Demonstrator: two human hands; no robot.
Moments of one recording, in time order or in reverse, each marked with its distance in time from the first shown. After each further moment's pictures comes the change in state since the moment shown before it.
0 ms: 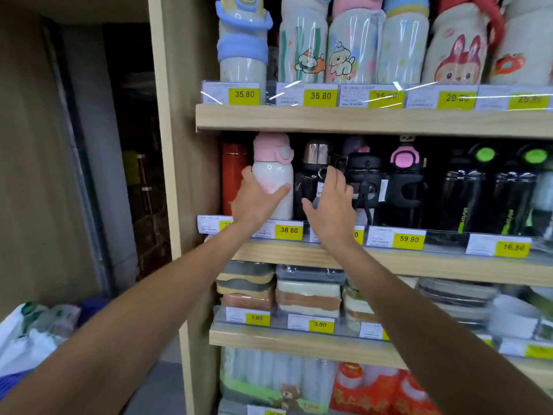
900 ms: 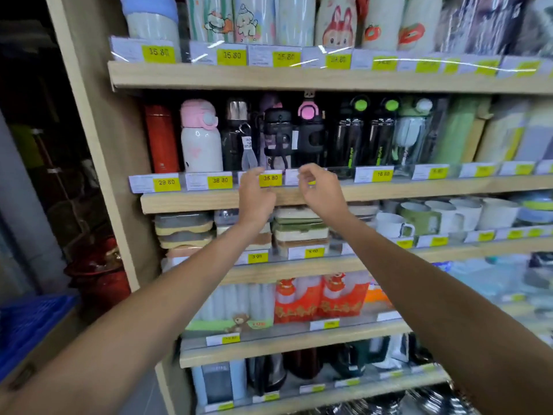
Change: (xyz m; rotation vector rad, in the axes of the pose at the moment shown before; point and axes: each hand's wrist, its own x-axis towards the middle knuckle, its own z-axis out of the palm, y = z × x) left_hand -0.152 0.066 0.035 -0.409 -0.299 0.069; right_hand -0.072 0.093 -0.101 0.257 -0.051 -0.005
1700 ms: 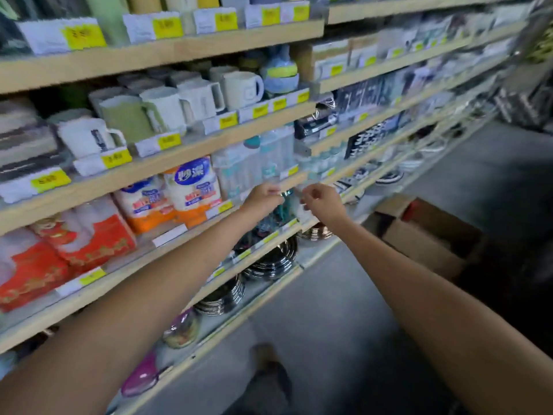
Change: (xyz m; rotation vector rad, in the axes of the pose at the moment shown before) left_hand -0.286 0.090 0.537 0.028 -0.996 -0.199; right_hand -0.304 0.394 -0.400 -0.018 0.067 0.967
